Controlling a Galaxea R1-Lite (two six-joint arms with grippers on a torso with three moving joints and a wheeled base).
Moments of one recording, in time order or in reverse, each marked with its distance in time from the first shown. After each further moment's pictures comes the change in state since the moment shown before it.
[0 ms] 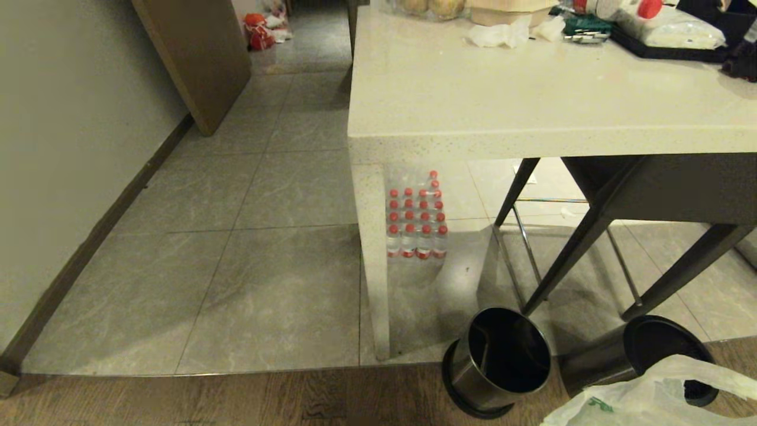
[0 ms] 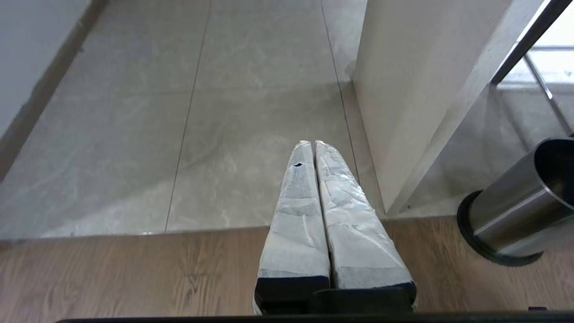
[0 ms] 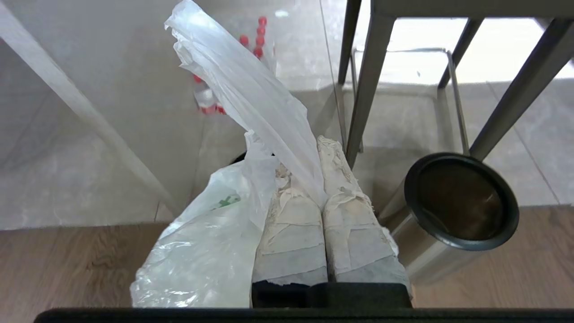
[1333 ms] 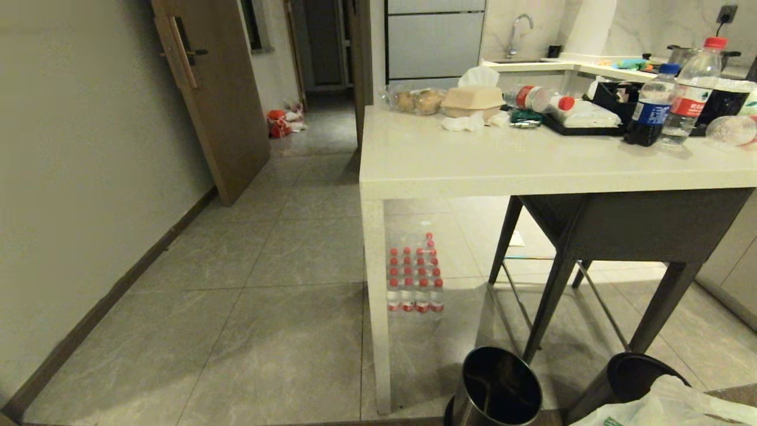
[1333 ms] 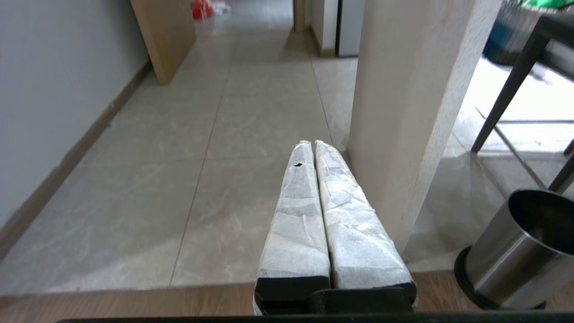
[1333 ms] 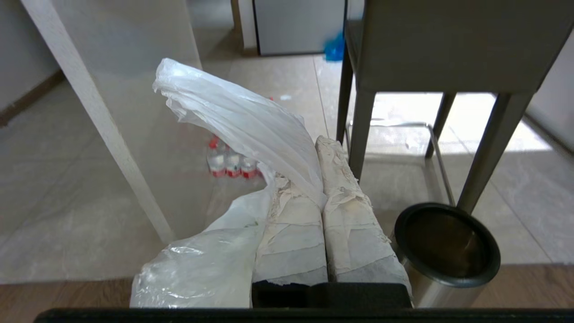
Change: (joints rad) left arm 0.000 0.000 0.000 0.000 0.000 0.001; right arm 0.000 0.000 0.000 0.000 0.000 0.000
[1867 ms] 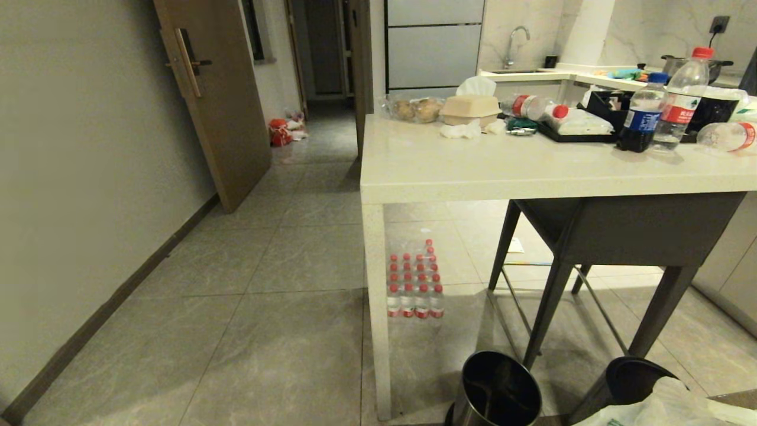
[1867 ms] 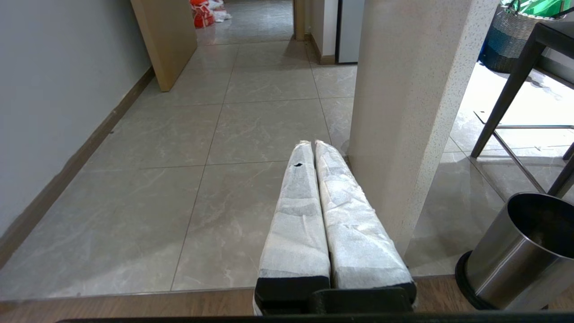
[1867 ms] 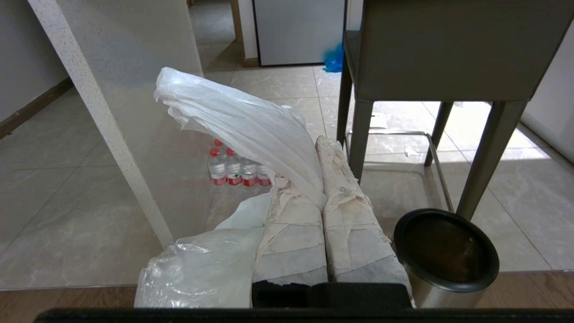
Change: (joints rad) left arm 0.000 0.000 0.000 0.000 0.000 0.002; right arm 0.000 0.000 0.000 0.000 0.000 0.000
